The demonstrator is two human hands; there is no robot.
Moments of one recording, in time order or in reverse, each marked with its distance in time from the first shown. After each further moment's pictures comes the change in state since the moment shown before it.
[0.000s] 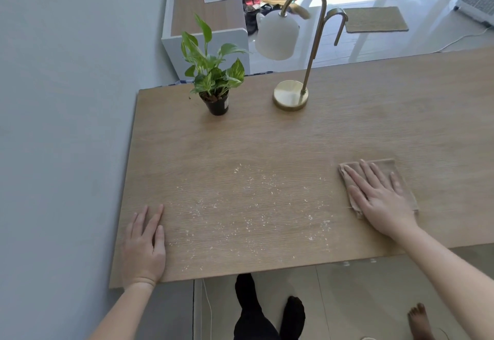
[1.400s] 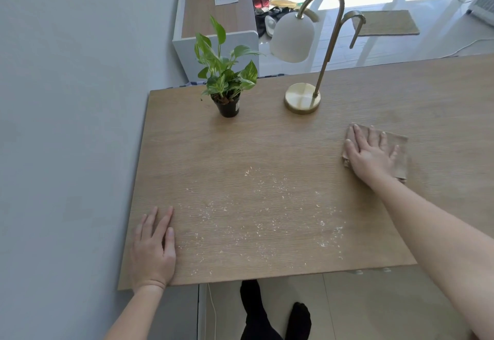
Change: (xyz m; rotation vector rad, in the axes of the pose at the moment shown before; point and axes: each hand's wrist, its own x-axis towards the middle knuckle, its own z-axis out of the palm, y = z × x) left_hand 0.001 -0.001 0.002 0.021 -0.004 0.002; right_hand 0.119 -0.051 -0.024 0.131 0.030 0.275
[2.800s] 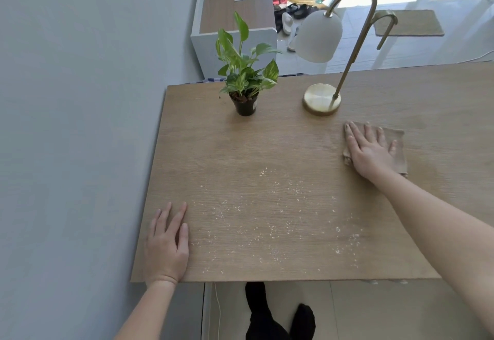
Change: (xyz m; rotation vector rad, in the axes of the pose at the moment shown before) left_hand 0.001 0.001 -0.004 -0.024 0.001 -0.014; right_hand 0.013 -0.043 0.001 0.023 -0.050 -0.121
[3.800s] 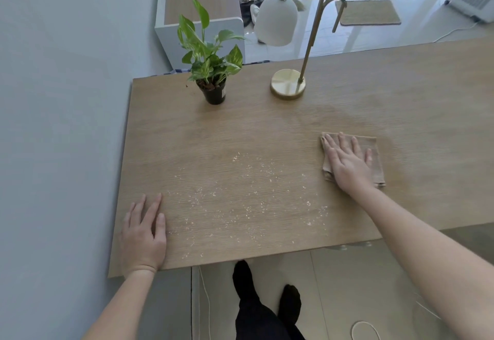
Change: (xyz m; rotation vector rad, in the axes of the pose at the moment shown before) left_hand -0.003 0.008 -0.004 0.004 0.015 0.007; right_hand -0.087 0.043 0.025 0.053 0.013 -0.043
